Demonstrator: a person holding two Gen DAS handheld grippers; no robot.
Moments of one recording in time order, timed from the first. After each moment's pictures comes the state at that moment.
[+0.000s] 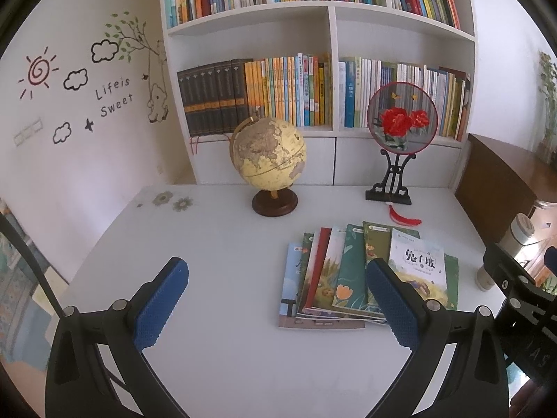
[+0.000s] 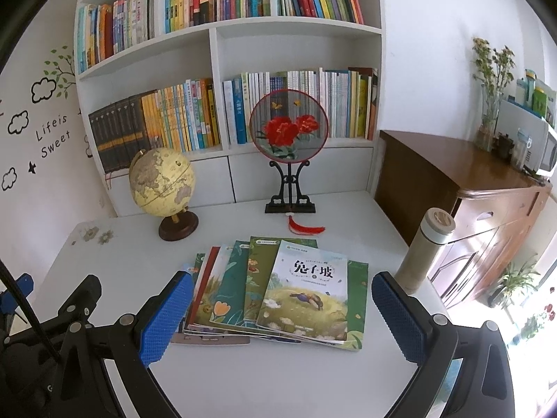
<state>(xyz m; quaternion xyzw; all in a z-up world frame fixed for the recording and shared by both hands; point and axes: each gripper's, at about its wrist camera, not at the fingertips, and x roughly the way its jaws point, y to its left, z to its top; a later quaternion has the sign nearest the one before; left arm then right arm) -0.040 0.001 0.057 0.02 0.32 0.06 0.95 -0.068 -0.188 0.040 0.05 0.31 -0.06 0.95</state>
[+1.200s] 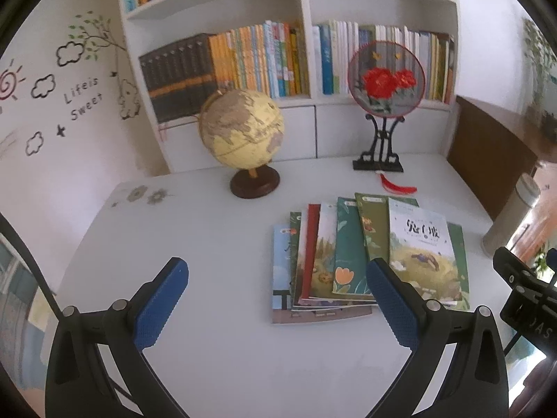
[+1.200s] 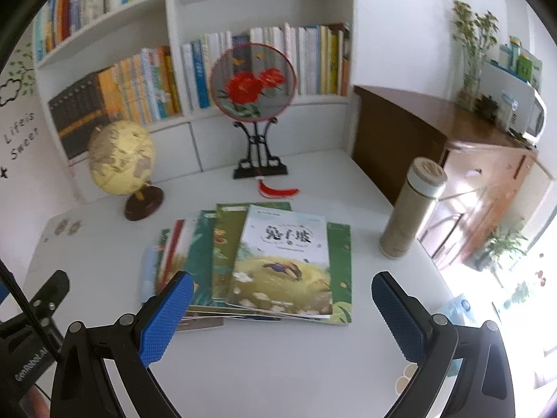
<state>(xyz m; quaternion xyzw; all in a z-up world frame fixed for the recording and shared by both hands) 0.002 -0.002 0.005 0.06 0.36 0.01 0.93 -0.043 -0.210 -0.020 0.07 0.38 -0.12 0.92</state>
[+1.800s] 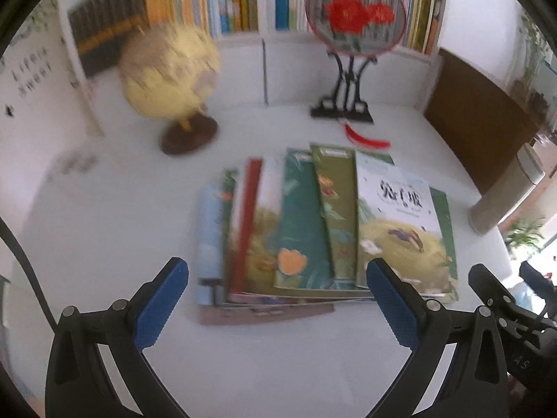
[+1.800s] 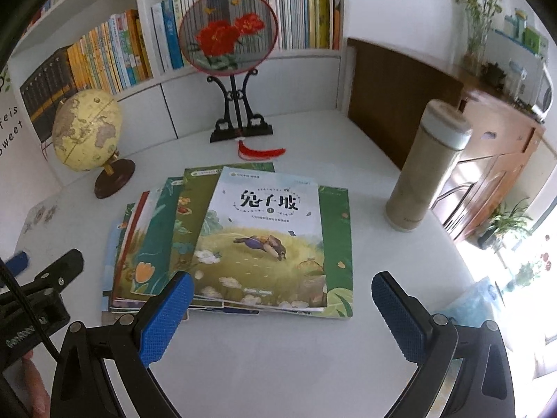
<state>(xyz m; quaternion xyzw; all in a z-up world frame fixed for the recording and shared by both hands) 0.075 -0.047 -0.076 0.03 0.46 -0.08 0.88 0.000 -0.250 -0.104 0.09 0.42 -0.11 0.89</state>
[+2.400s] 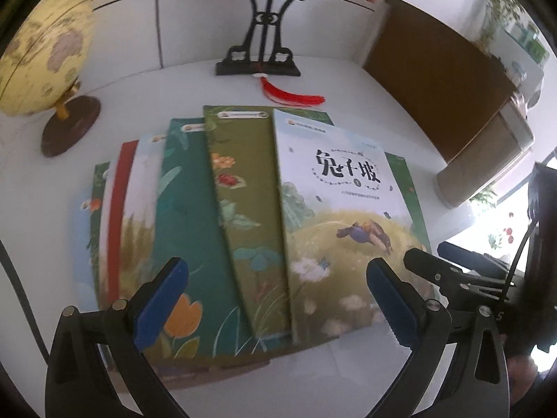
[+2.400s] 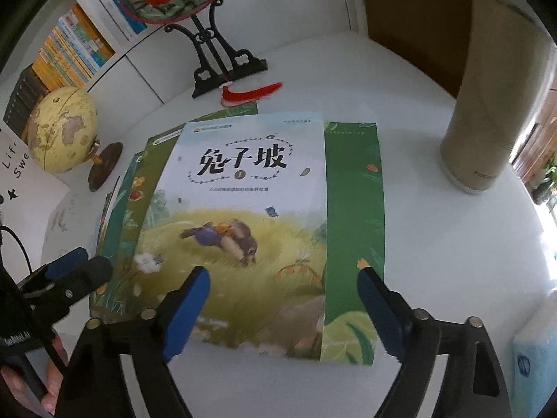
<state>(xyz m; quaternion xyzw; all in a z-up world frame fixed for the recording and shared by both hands) 0.135 -0.120 -0.151 0.04 0.51 -0.23 0.83 0.071 -0.326 -0.212 0.20 0.50 -0.02 0.84</state>
